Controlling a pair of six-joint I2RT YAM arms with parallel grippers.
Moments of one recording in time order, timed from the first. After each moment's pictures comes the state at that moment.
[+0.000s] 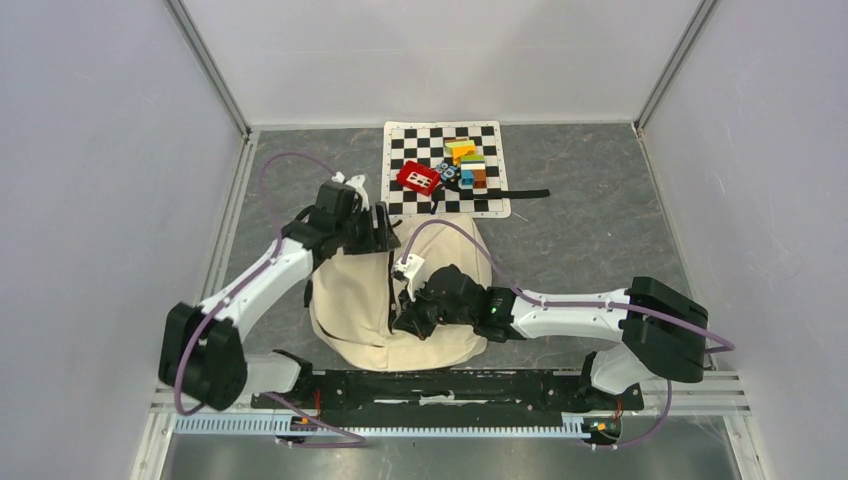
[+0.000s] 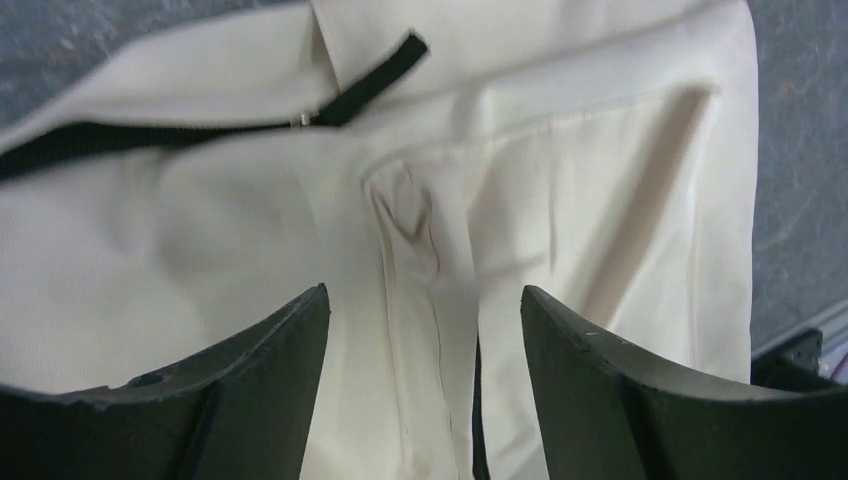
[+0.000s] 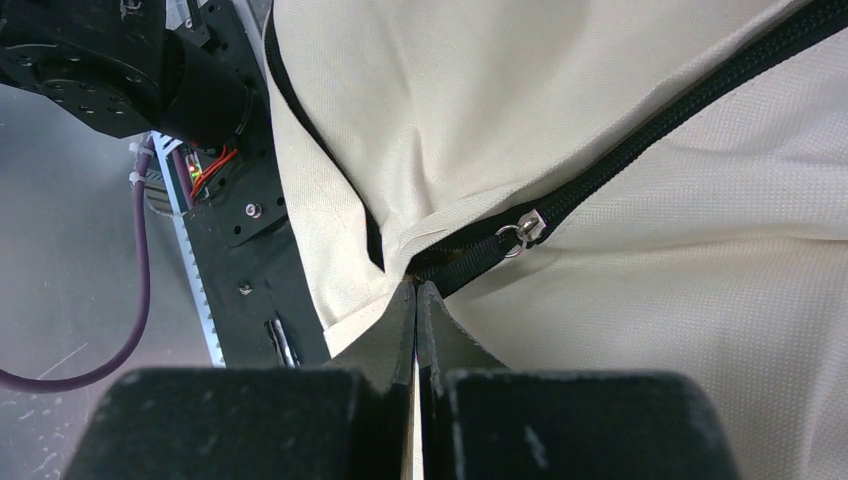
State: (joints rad) left arm -0.40 1.36 0.94 -0.40 0.18 -0.44; right arm 1.20 1.48 0.78 0.21 -0.13 0.35
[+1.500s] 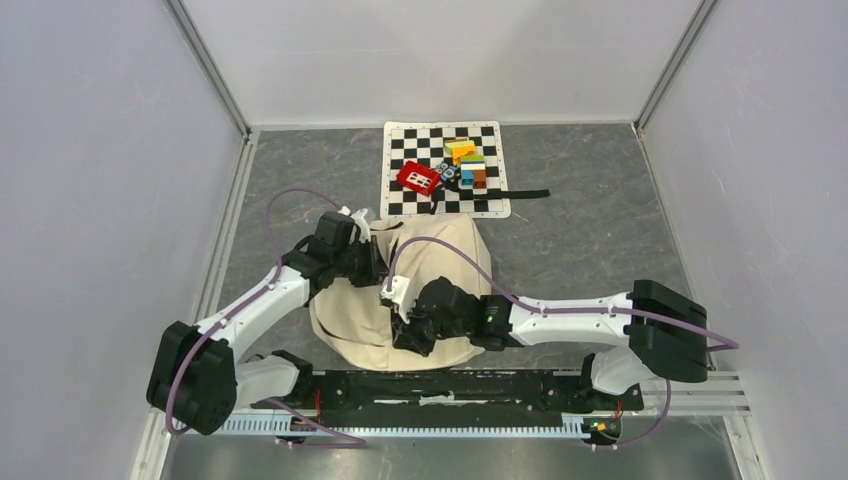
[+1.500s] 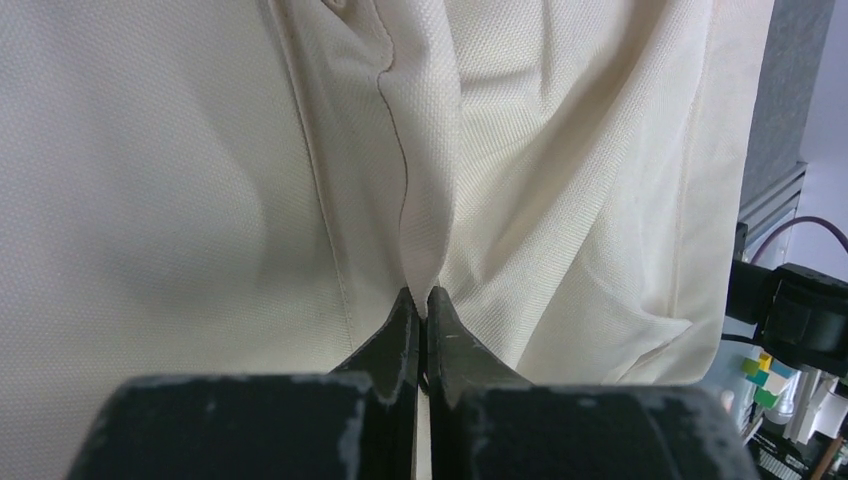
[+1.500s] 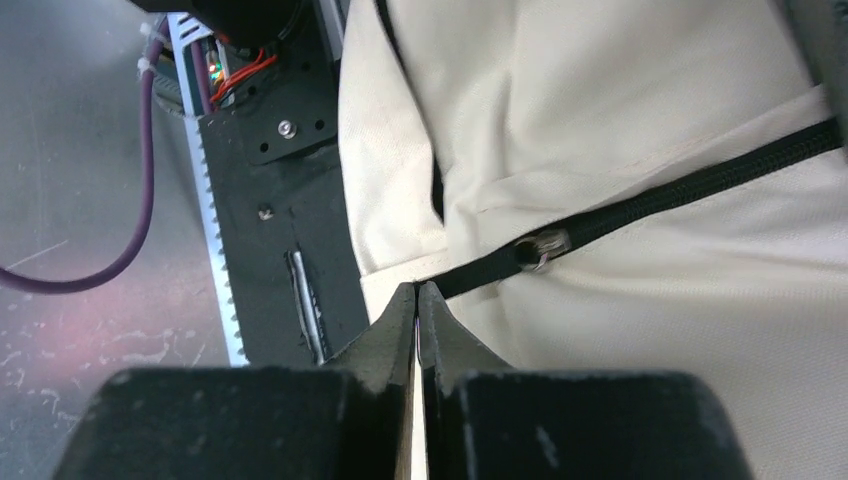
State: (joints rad) left arm -0.42 1.17 0.66 -0.32 0.37 -0.55; right arm 1.28 1.48 0.82 0.10 -0.18 0.21
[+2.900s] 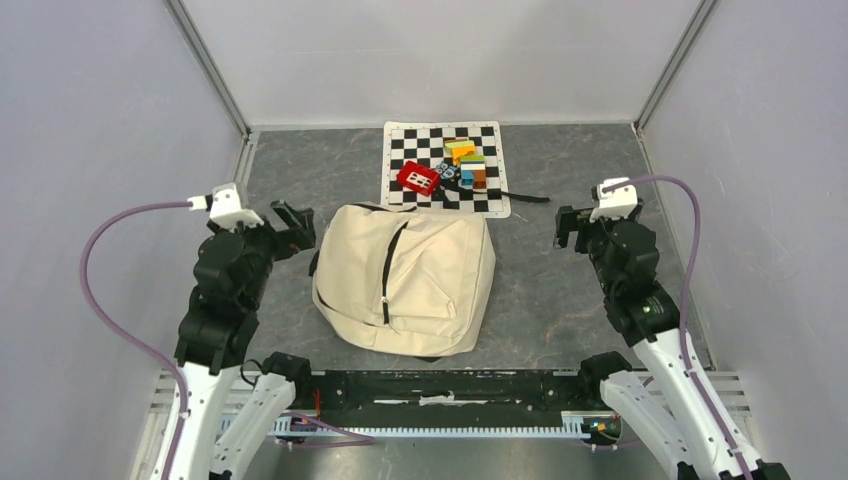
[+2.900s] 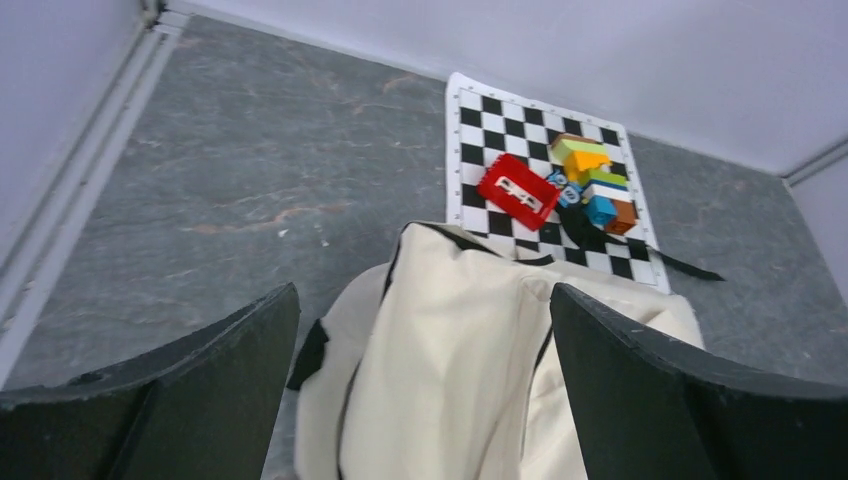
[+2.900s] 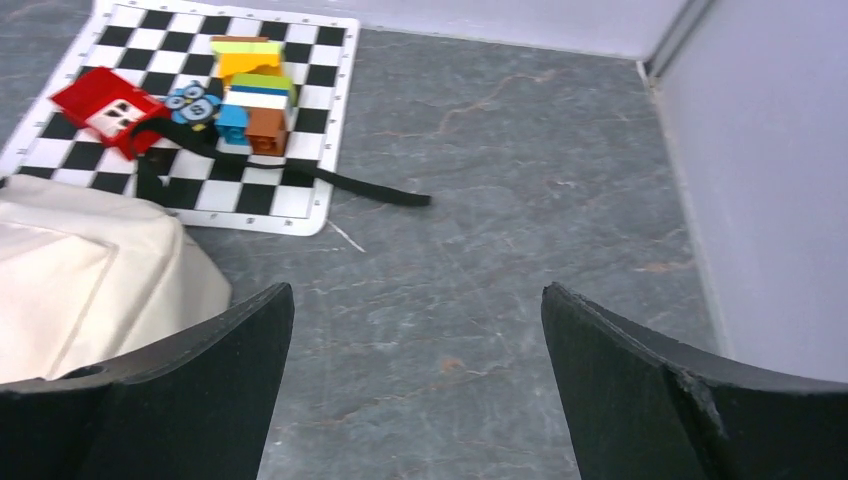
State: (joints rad) left arm -0.23 0.60 0.94 -0.52 -0.20 -0.35; right arm 0.28 0.69 0.72 -0.24 0.22 -0.02
